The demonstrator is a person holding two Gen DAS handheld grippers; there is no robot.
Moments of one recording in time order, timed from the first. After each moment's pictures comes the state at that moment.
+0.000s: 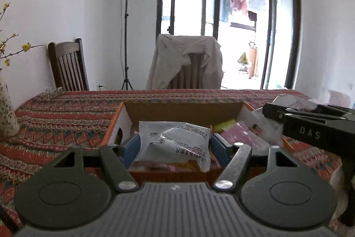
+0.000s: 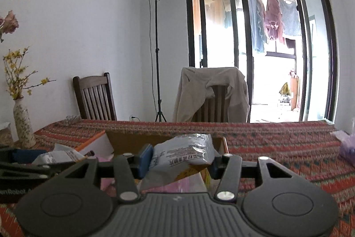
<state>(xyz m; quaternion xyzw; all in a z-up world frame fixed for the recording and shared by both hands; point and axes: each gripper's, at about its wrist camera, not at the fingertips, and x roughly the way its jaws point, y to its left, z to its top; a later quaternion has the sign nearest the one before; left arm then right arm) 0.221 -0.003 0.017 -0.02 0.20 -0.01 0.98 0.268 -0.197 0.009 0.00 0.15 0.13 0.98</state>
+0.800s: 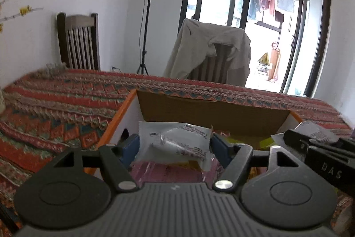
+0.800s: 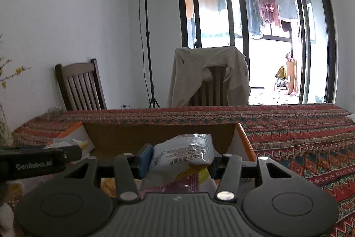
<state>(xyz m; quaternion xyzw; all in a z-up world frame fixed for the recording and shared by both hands) 0.323 0.034 -0.029 -0.07 0.23 0.04 0.97 0.349 -0.171 -0.047 0.01 0.19 0.12 0.97</state>
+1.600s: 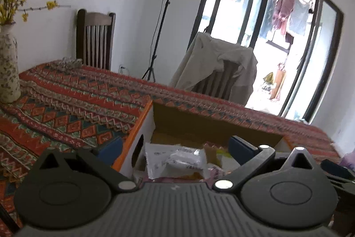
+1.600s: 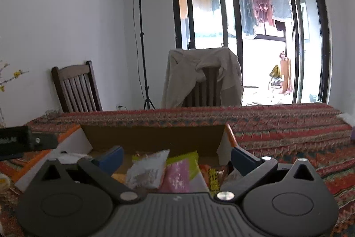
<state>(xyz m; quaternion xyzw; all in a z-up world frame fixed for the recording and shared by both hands) 0.285 0.055 0.007 -0.14 0.20 0.06 0.97 0.327 -0.184 -0.022 0.02 0.19 0.11 0.98</state>
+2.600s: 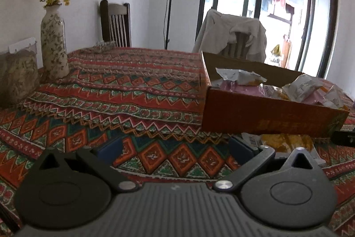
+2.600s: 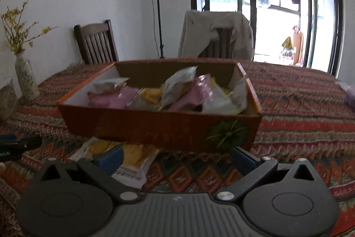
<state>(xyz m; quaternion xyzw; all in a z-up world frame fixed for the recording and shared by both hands) 0.167 0.119 -0.064 -0.06 0.24 0.08 0.96 0.229 -0.171 -0.053 -0.01 0.31 0.14 0.94</state>
